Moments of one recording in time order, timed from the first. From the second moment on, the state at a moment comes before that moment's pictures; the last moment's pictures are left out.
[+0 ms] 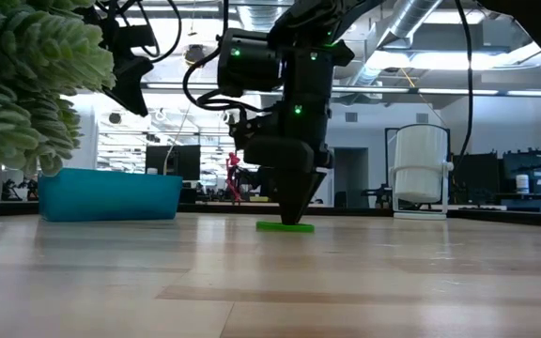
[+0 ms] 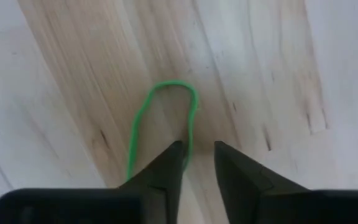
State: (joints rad) left arm 0.04 1.01 0.78 -0.79 -0.77 -0.49; right arm 0.04 2.24 1.66 -0.88 0.15 0.32
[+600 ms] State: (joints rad) left arm 0.03 0.89 1.02 -0.88 -1.01 -0.33; right arm 0.05 2.22 1.84 -0.85 0.25 0.15
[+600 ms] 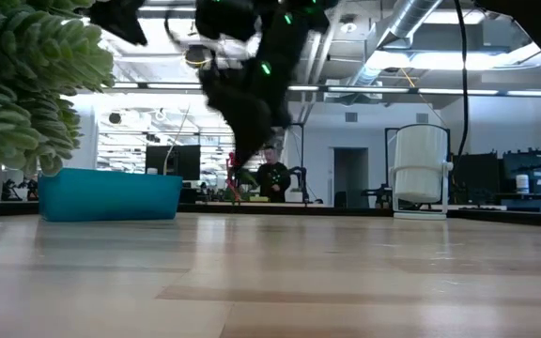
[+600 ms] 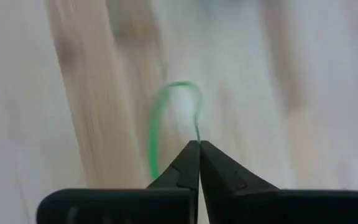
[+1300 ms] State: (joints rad) left arm 0.03 0.68 1.05 -0.88 -1.21 -0.33; right arm -0.04 2.37 1.93 0.22 0.08 0.05
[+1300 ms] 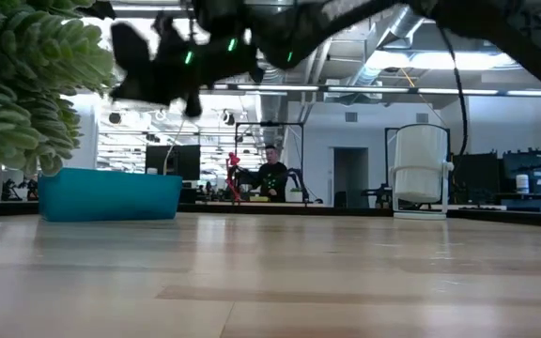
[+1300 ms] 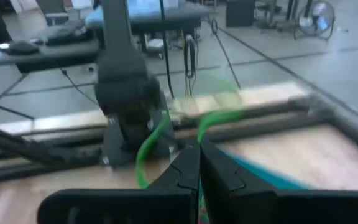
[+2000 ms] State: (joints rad) left arm 0.03 0.68 1.04 -0.91 -1.18 -0.35; right arm -0.07 2.63 2.24 -0.05 0.15 0.11
